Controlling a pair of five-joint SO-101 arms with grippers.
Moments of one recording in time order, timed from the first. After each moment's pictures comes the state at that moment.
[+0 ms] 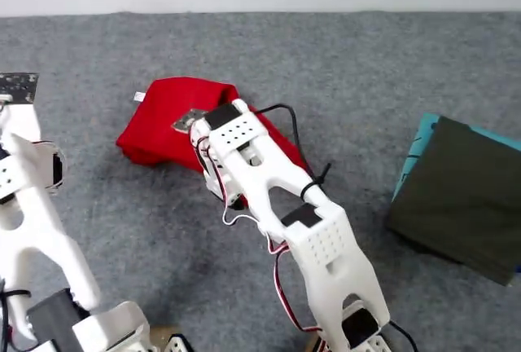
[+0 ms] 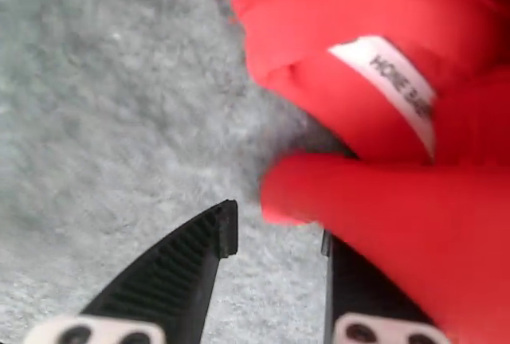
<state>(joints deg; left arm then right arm) -36.4 -10.4 17.1 78.0 -18.4 -37.7 45.6 -32.7 96.2 11.8</state>
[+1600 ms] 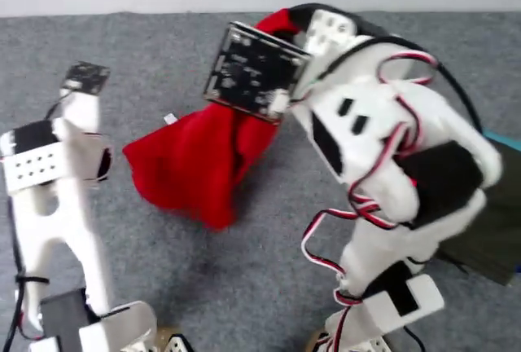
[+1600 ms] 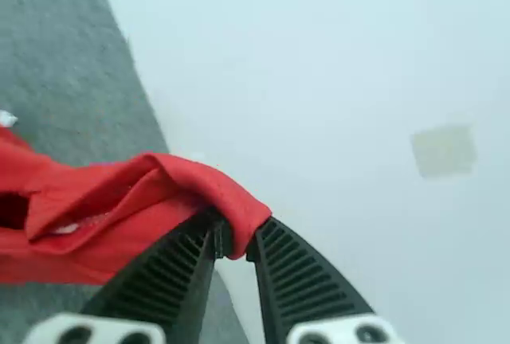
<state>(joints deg) -19.7 -12.4 17.1 83.5 -21.1 -24.6 1.9 -77.7 98.6 56.0</state>
